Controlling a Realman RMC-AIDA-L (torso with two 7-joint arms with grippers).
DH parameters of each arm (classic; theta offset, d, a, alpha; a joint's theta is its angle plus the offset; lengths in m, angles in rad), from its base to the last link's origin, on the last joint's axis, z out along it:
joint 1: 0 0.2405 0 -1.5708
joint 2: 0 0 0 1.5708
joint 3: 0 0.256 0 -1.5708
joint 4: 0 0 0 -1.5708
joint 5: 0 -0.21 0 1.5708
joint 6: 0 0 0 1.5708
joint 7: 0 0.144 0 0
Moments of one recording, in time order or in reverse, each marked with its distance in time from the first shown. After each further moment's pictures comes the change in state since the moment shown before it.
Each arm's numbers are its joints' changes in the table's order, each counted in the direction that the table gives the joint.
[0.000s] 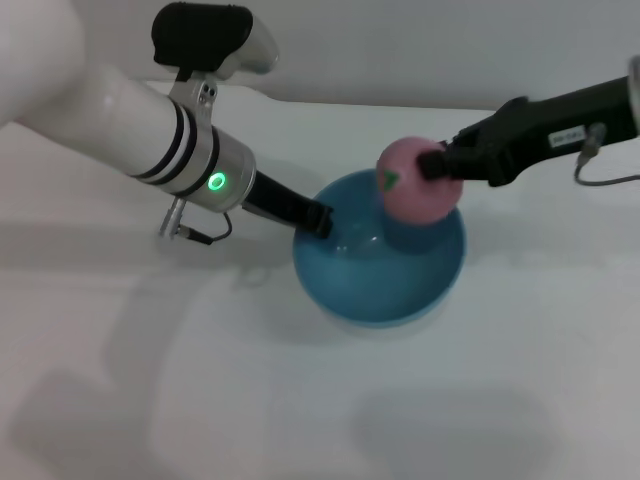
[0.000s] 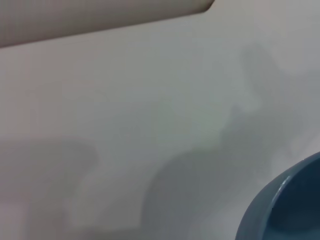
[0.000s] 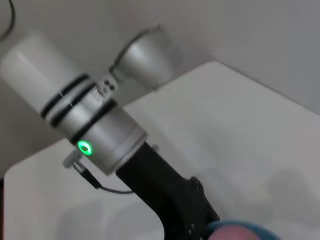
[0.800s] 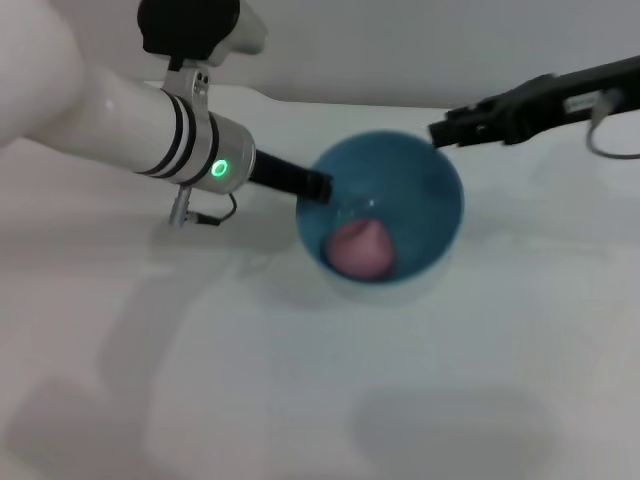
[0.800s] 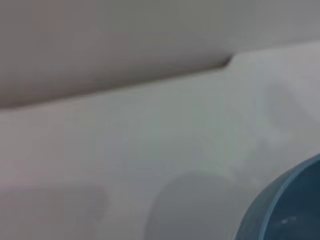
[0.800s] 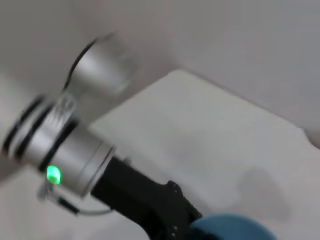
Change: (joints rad) left arm 0.045 -0.004 0.049 0.006 0.022 -0.225 0.003; right arm 0.008 -0.021 0.097 -0.028 0.020 -0.014 0.186
